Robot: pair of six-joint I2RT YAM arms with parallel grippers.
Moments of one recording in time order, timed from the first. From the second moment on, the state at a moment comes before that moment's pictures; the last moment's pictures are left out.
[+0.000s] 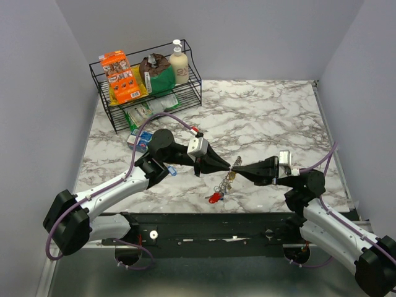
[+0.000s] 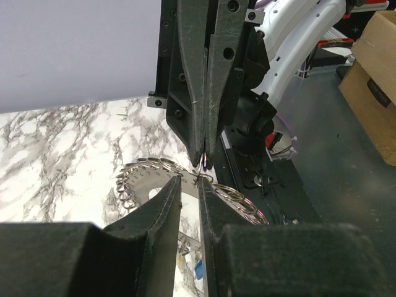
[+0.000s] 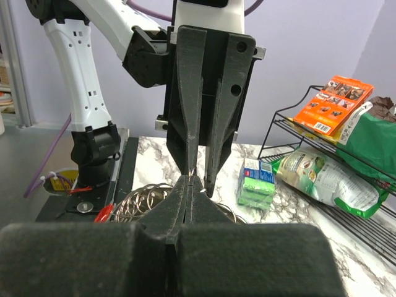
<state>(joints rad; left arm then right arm) -0.78 1.19 0.77 0.53 0.96 -0.06 0.52 0.74 0.26 1.08 -0.88 0.25</state>
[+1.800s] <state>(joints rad) -0.46 1.10 0.99 -0.15 0.67 0.14 0.52 0.65 0.31 0.49 -0.40 0.27</state>
